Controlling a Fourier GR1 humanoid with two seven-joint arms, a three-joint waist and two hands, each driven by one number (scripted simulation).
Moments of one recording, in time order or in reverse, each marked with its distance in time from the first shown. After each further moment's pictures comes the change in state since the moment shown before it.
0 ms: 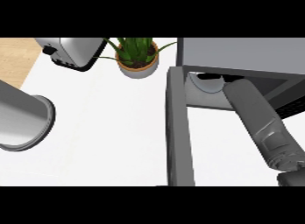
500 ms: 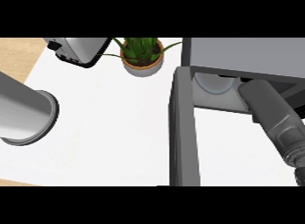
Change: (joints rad) left arm -0.037 0.008 -0.019 0.020 -0.028 0.002 0.001; right arm -0.032 -0.097 0.025 0.141 0.074 -0.197 0.130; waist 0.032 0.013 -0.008
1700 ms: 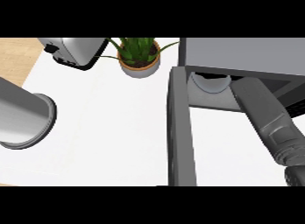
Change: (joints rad) left arm -0.049 0.007 -0.126 0.061 -0.078 -0.113 -0.021; right arm -0.015 0.053 -0.091 -0.036 -0.098 0.310 -0.210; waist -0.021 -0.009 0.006
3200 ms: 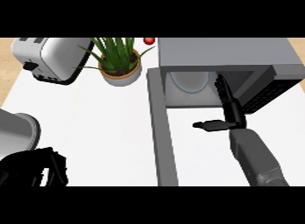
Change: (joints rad) left arm -0.051 -0.079 -0.458 -0.026 -0.211 0.133 0.091; right arm 0.437 0.120 -0.085 -0.202 -0.209 0.579 -0.233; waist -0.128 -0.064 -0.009
